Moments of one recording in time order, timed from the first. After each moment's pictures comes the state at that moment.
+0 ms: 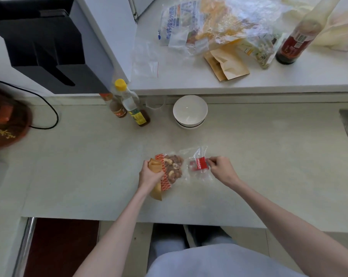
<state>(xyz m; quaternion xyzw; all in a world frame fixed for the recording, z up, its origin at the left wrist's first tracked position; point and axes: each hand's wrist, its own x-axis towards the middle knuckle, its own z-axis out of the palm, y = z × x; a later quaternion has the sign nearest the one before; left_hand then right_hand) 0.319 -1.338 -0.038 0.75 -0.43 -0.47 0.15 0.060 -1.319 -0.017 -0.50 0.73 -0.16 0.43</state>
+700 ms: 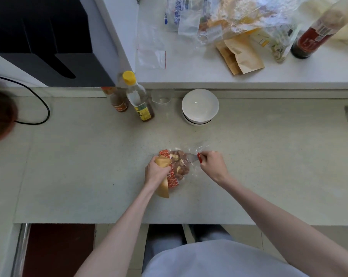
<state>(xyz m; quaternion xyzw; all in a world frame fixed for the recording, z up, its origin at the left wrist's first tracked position) 0.330 -1.363 -0.063 0.74 -0.44 -0.49 0.12 0.125 -1.348 -0.034 -0.56 0.75 -0.14 0.34</state>
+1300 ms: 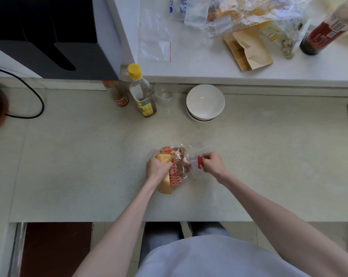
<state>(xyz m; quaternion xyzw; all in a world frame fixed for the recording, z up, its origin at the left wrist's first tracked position) 0.336 -1.371 -0.071 0.74 -0.42 -0.51 0.11 0.137 -1.348 -0.059 -0.32 0.75 -0.18 0.54</state>
